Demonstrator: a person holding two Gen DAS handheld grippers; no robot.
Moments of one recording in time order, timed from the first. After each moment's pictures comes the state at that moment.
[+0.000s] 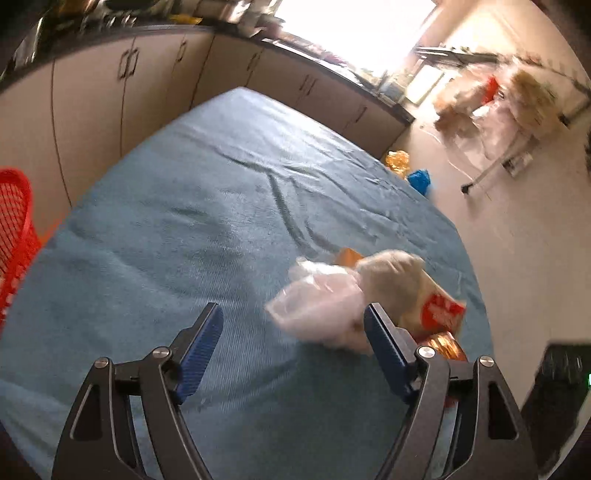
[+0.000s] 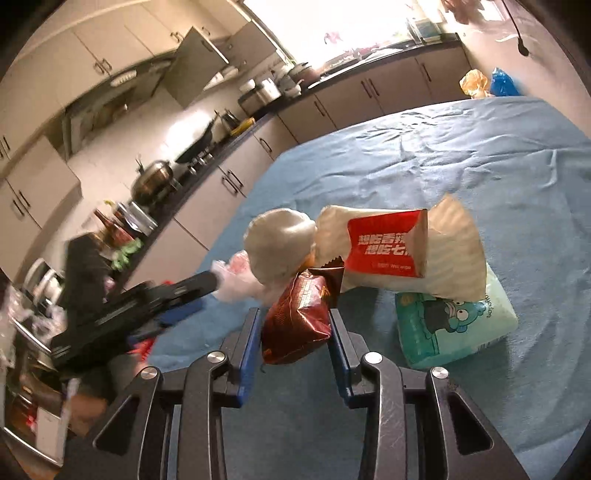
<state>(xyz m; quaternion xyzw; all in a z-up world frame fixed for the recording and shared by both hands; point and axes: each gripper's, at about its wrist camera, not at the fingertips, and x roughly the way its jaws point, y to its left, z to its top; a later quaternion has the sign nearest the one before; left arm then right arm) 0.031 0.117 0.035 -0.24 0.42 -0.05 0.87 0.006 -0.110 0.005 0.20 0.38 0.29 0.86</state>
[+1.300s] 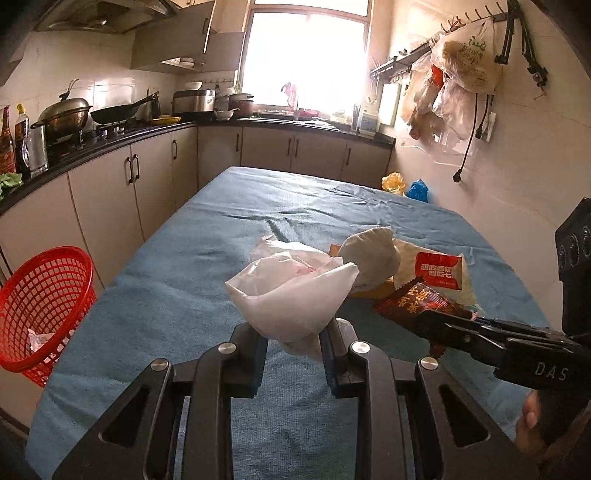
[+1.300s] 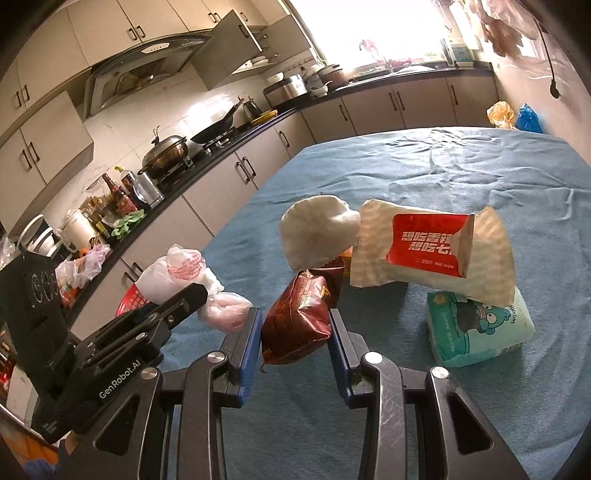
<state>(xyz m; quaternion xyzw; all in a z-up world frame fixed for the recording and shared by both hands) -0.062 0.078 0.055 -0.06 0.29 -0.02 0.95 -0.009 -0.077 0.012 0.12 0.36 0.30 0.87</state>
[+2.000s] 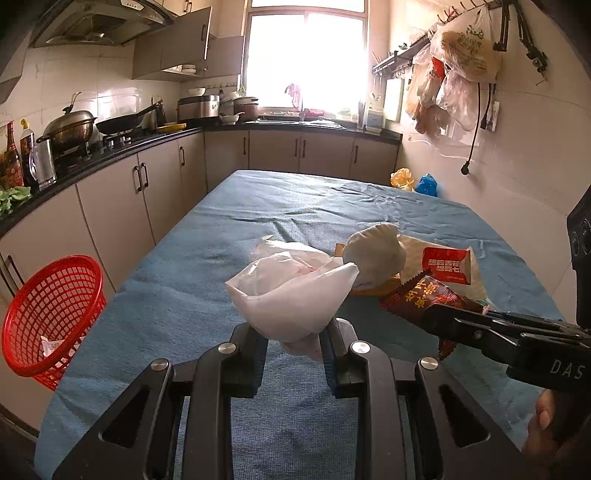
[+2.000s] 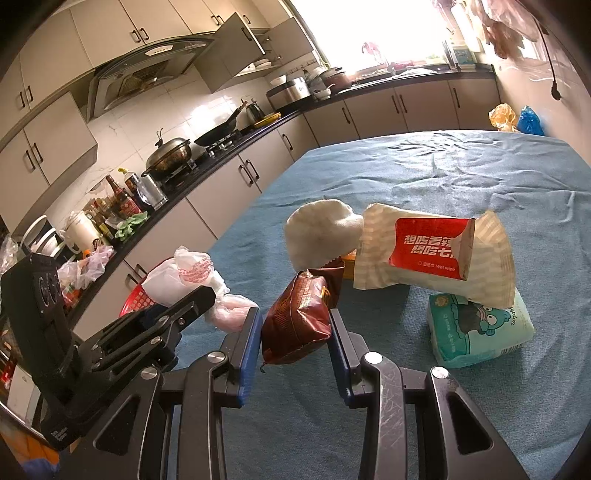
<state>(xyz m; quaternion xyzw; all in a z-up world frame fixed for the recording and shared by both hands) -0.062 0.066 0.054 -0.03 0.29 0.00 0.96 -0.014 -0.077 0.014 0.13 0.36 0.31 0.87</state>
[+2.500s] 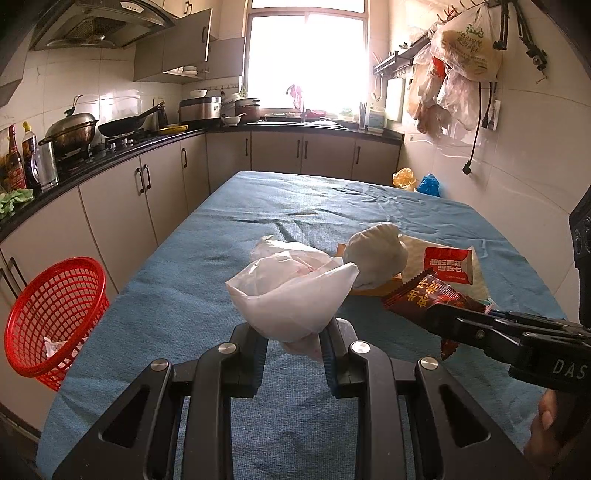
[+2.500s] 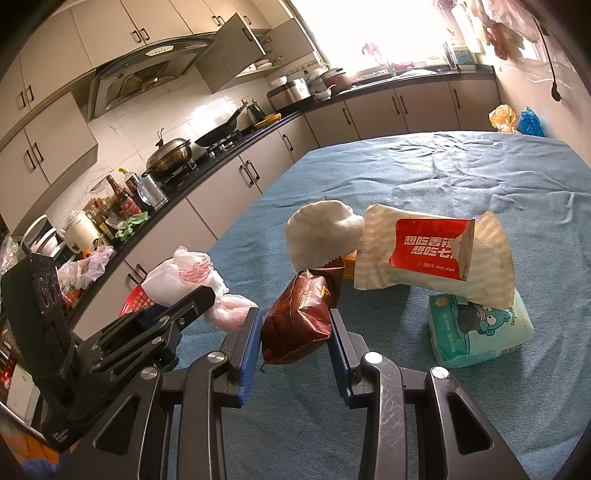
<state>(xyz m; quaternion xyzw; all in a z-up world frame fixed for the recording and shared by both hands) -0.064 0.068 0.055 -0.03 0.29 0.01 0.96 -0.015 -0.078 0.015 0.13 0.36 0.31 0.87</state>
